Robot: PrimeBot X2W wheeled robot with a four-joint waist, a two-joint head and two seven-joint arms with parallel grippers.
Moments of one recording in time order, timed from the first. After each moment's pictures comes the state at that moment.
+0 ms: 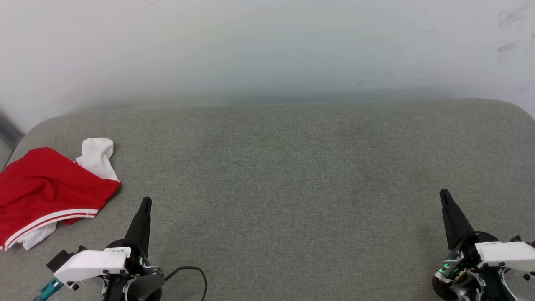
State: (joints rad) left arm -0.11 0.05 0.11 0.25 -1.61 -0.13 0.11; right arm -0.10 -0.05 -0.11 0.25 1.61 0.13 0.12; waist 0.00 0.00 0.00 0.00
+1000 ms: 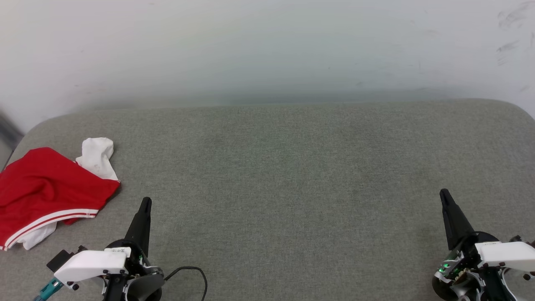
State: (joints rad) left arm -0.11 0.05 0.11 0.25 -1.61 -0.13 0.11; right arm -0.10 -0.05 -0.11 0.25 1.61 0.13 0.12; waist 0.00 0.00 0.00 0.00
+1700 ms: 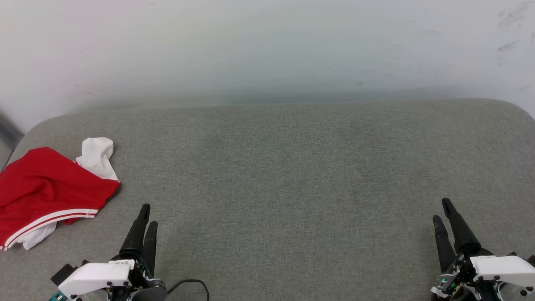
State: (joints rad) left arm -0.07 0.05 0.11 0.27 -1.61 -0.13 0.10; right arm -0.06 -0.05 -0.11 0.28 1.61 0.13 0.10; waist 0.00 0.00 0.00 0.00
